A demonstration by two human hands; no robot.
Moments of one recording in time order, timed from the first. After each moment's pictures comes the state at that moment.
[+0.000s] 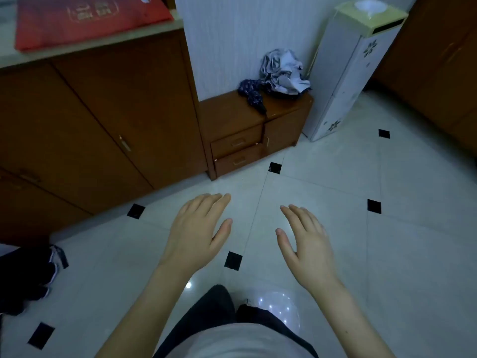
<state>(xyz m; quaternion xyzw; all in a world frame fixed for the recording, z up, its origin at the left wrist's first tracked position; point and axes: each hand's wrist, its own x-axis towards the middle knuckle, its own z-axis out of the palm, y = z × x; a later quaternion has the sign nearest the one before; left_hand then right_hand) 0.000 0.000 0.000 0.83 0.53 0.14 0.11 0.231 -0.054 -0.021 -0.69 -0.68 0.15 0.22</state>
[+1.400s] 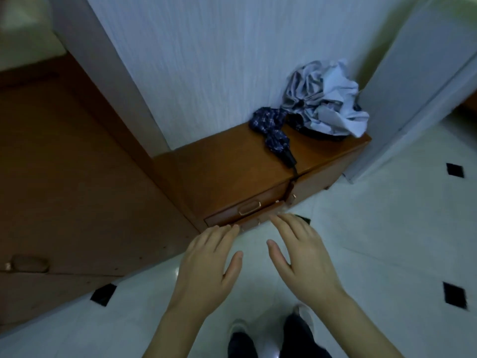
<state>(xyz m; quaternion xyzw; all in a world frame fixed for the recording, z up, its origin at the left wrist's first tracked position) 0.056 0.506 -0.231 0.80 0.56 0.17 0.16 0.257 0.504 -0.228 -0.61 -0.74 0.17 0.21</state>
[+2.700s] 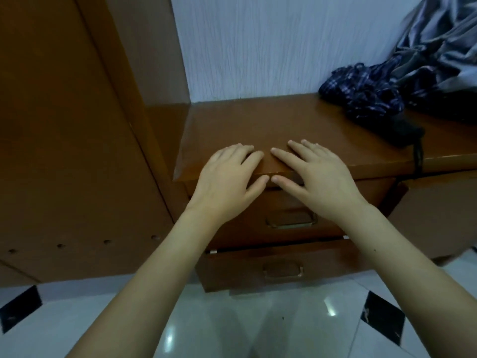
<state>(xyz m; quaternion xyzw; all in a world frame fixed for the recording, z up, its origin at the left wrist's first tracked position) 0.065 0.701 -0.584 0.76 0.61 0.18 -0.15 0.258 0.759 -0.591 -0.45 -0.88 -0.08 0.16</state>
